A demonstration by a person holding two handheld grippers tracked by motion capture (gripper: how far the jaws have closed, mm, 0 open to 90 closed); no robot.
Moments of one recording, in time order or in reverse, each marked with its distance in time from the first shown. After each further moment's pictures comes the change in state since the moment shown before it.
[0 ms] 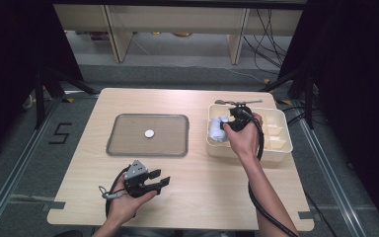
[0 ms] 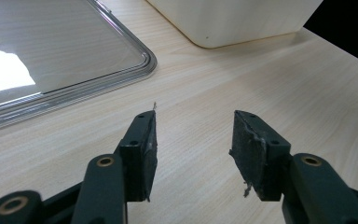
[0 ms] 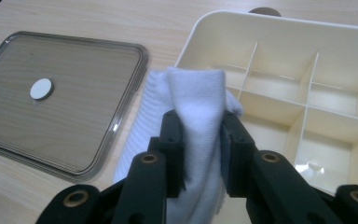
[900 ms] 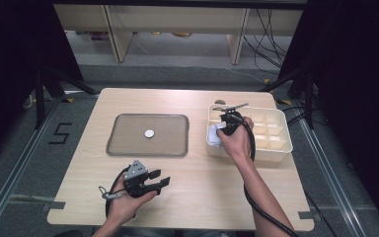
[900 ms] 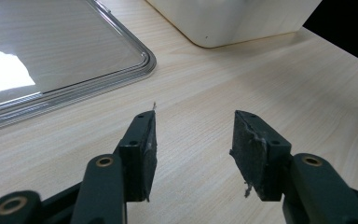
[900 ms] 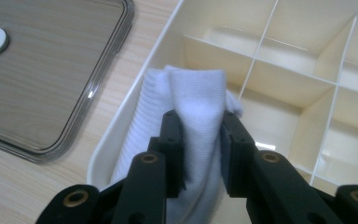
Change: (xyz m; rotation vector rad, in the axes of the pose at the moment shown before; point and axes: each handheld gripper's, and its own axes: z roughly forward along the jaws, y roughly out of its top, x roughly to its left) left arm 0.000 0.000 -0.001 0.004 0.007 0.003; right arm 0.006 -0.007 0.036 0.127 -0.061 -0.091
